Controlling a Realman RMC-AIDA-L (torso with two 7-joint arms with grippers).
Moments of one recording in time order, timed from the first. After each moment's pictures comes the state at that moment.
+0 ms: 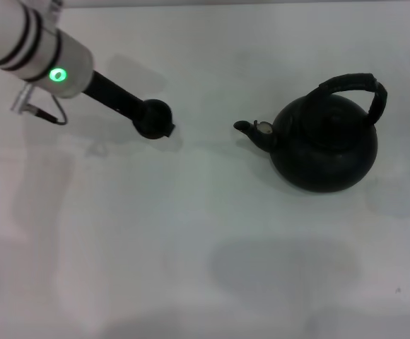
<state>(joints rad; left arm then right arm) -0.73 -2.08 1.34 1.02 -0.68 -1.33 0.57 0.32 2.02 -0.65 -0.01 2.26 1.21 -2.82</state>
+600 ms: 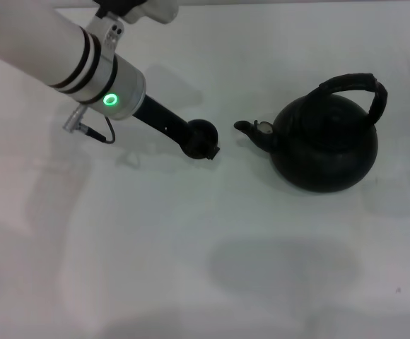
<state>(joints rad) -0.76 -2.08 1.54 0.93 -0.85 -1.20 0.61 0.32 2.02 -0.65 0.00 2.26 1.22 -2.82</state>
